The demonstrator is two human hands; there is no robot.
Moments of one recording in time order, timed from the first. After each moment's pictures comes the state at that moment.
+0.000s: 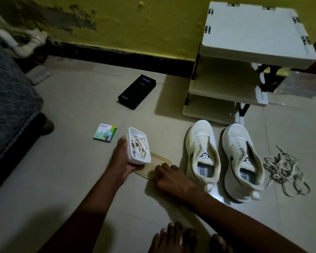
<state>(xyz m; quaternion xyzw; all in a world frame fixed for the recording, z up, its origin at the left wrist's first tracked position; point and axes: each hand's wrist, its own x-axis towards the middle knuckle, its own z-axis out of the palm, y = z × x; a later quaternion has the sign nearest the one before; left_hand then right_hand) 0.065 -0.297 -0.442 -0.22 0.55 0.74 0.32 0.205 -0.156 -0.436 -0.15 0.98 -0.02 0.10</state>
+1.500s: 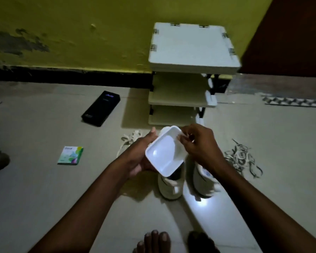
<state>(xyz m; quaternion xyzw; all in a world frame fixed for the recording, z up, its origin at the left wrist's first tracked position) 0.117 -0.176 -0.331 0.06 0.61 0.59 0.53 0.242 -0.019 -0.318 0.25 0.89 -0.33 -0.18</state>
